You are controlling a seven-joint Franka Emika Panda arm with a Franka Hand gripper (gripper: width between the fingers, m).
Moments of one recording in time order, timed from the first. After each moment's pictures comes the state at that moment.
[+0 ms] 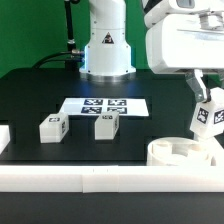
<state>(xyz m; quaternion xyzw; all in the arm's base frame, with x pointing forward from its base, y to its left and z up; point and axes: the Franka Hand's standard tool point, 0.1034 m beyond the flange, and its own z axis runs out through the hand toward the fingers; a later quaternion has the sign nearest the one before) 0.608 0.135 0.108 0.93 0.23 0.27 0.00</state>
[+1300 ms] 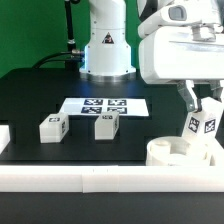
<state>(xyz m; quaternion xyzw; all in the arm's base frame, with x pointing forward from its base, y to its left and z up) 0.604 0.127 0.091 0.93 0.23 0.27 0.01</state>
